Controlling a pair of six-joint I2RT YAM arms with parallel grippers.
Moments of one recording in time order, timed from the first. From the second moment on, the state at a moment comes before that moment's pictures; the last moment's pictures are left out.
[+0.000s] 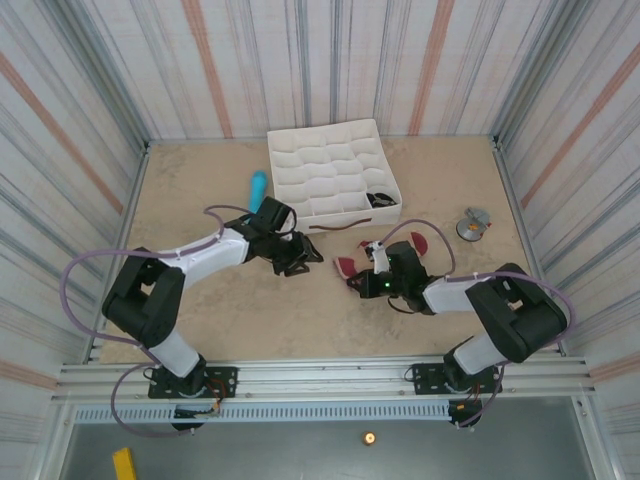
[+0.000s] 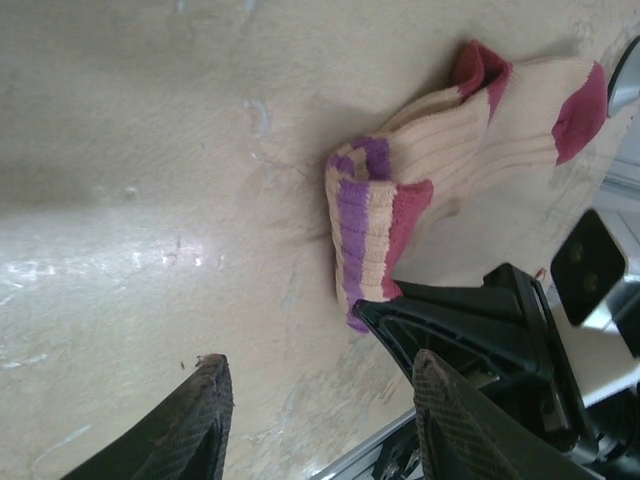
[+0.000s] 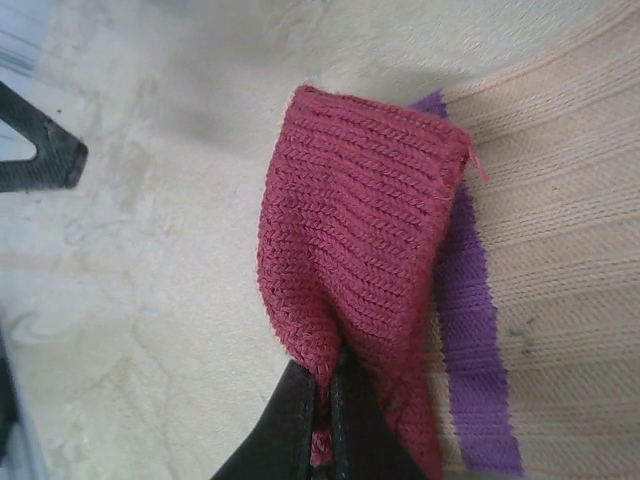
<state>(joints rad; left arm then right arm) -0.61 1.64 1.00 -0.40 0.53 -0.96 0.55 1.52 0.38 0.43 -0.50 0.55</state>
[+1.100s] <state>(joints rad) -0.71 1.97 1.30 -0.59 0.49 -0.93 0.62 1.43 0.40 0.26 -0.42 0.50</state>
